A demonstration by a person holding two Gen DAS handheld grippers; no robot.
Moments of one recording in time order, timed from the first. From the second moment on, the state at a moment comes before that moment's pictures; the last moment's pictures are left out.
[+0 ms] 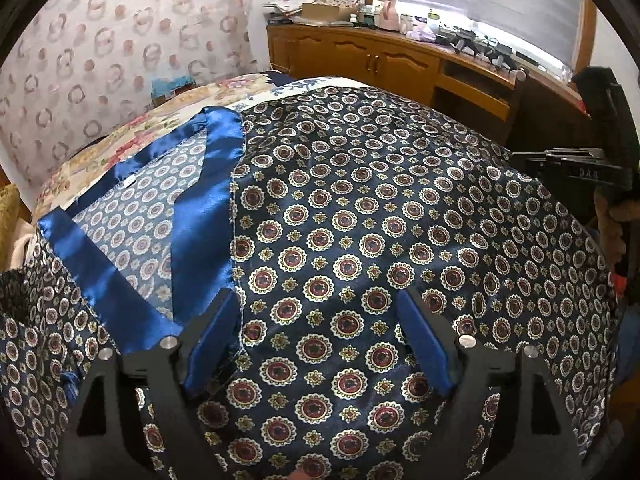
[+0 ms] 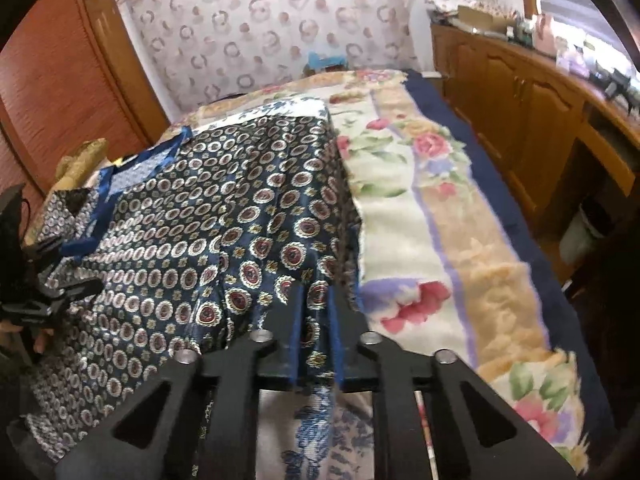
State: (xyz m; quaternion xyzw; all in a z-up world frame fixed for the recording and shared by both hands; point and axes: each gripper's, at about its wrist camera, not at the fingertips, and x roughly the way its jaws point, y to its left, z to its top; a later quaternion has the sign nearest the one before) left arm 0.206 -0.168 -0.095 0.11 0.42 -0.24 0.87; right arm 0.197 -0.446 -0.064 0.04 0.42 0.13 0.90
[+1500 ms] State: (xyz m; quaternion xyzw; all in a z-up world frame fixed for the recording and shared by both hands) left arm 0.132 -0.127 -0.006 0.03 0.29 -0.22 0.93; right arm 0.153 -0.378 -0.021 -0.03 0.35 0.17 0.92
